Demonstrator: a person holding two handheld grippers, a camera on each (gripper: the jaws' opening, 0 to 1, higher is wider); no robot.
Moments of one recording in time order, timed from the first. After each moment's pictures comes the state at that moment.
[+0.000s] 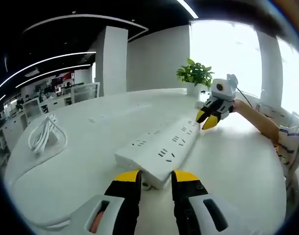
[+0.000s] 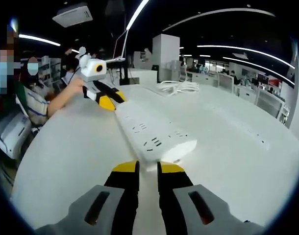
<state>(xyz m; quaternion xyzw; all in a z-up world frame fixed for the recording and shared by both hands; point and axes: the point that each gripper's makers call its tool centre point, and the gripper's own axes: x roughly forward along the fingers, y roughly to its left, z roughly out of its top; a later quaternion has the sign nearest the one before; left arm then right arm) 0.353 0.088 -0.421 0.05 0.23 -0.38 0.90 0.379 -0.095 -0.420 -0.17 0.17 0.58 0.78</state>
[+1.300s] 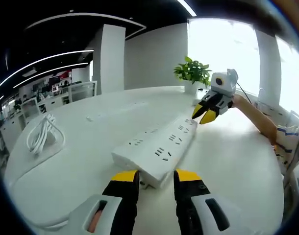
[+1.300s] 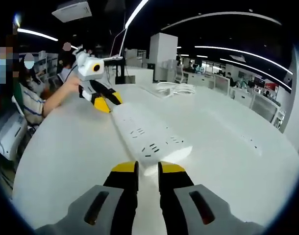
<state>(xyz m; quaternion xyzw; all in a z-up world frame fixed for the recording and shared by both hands) 0.348 0.088 -0.420 0.06 0.24 -0.39 0.89 0.380 -0.095 -0.404 -0.19 0.16 0.55 0.80</state>
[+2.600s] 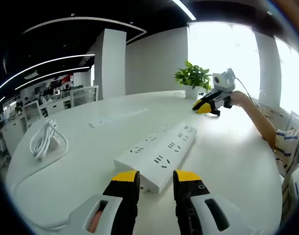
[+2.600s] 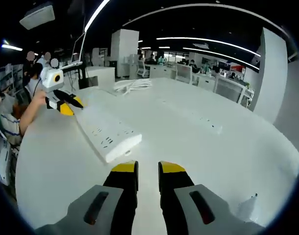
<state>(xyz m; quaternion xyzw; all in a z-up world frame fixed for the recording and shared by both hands) 0.347 0.086 -0.406 0.05 0.22 -0.39 0.90 0.416 -0.172 -0.383 -0.16 0.21 0.40 0.88</state>
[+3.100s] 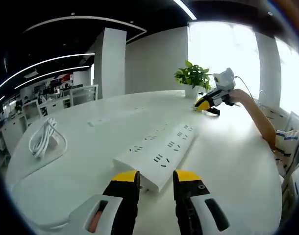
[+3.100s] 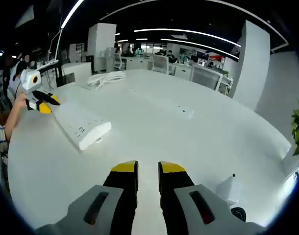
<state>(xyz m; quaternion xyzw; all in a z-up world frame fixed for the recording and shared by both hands) 0.348 0.085 -0.408 0.05 0.22 -0.39 0.89 0.429 -0.230 -0.387 -0.17 0.25 0.29 0.91</state>
